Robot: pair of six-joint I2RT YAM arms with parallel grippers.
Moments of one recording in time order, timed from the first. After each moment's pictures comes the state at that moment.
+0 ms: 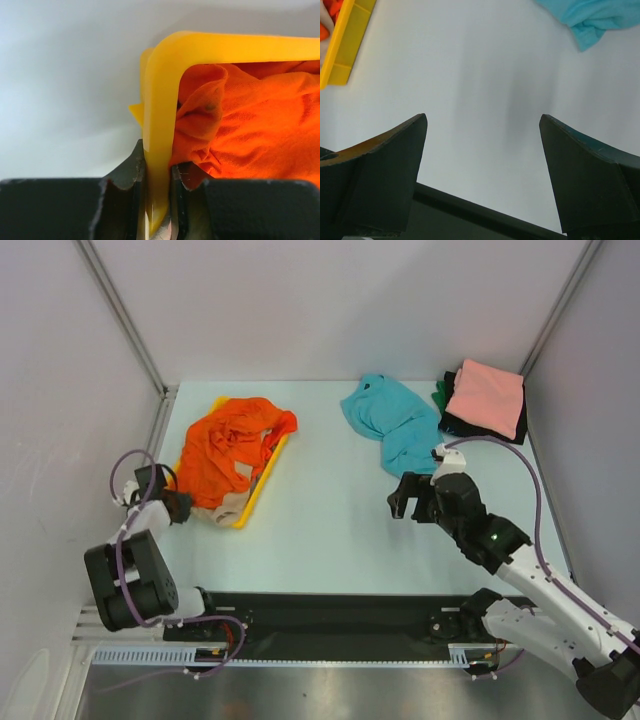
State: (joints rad) left arm 0.36 1.31 0.62 -0.27 -0.07 -0.99; right arm 0.64 0.83 0.75 -0.43 0.23 0.52
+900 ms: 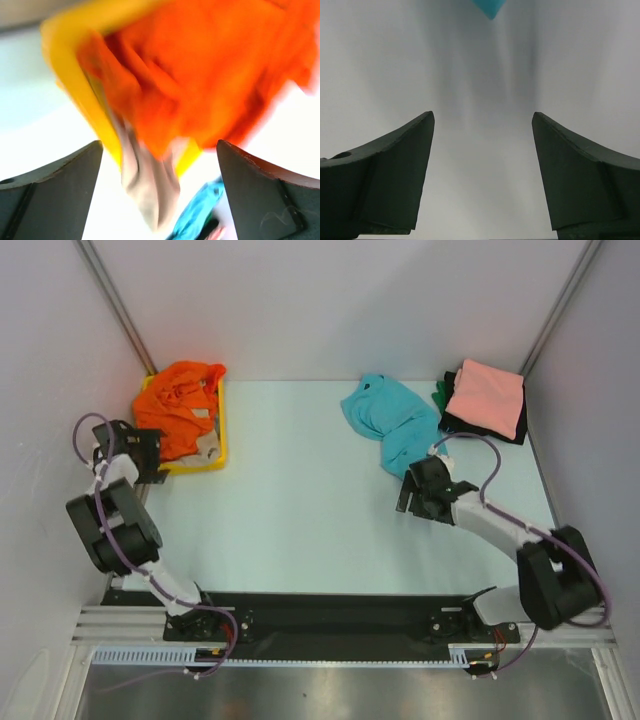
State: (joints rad) left arm 0.50 1.78 1.19 -0.24 0.19 -1.17; right arm 0.45 1.32 0.76 -0.42 0.26 0.62
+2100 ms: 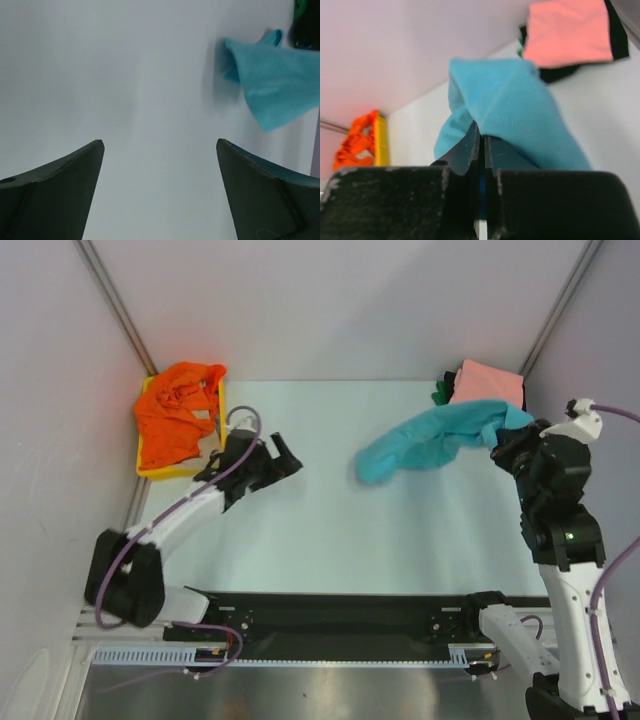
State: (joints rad) left arm -0.33 1.28 0.84 -0.20 0.05 -0.72; right arm 0.14 0.83 1.27 -0.57 0.26 0.54
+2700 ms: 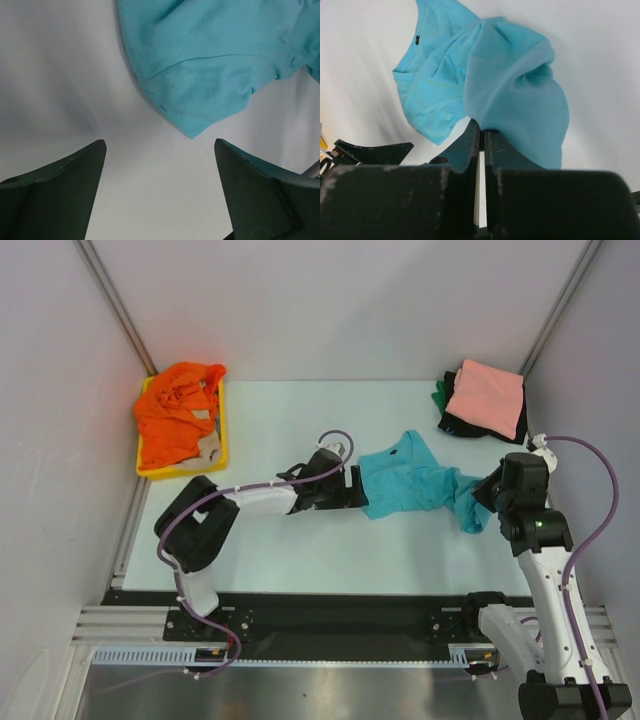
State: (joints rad) left arm -0.74 1.81 1.07 -0.05 0.08 -0.72; right arm 0.03 0.79 0.91 -0.73 0.18 0.64
